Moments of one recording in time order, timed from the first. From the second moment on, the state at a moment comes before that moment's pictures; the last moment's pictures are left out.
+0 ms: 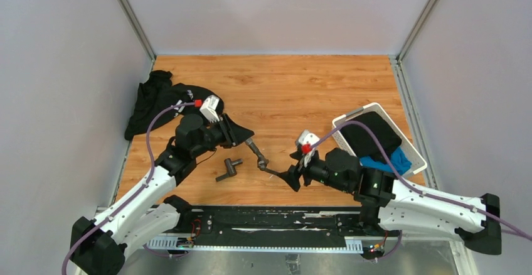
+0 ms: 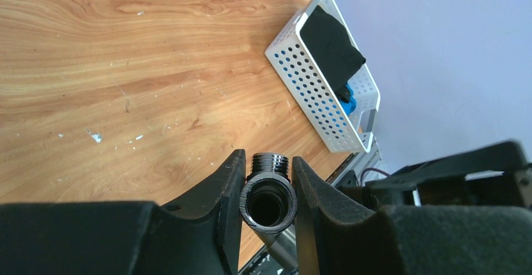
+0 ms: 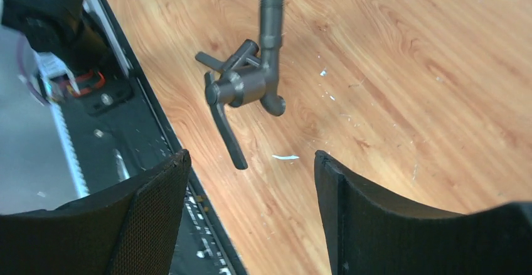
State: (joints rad) left arm -0.51 0.84 0.56 0.04 0.33 -0.79; right arm 1.16 0.75 0.68 -0.22 0.09 0.17
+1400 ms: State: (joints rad) left arm -0.43 0.80 0.55 0.01 0.23 -0.96; right arm 1.48 1.03 0.38 0.63 0.62 -0.33
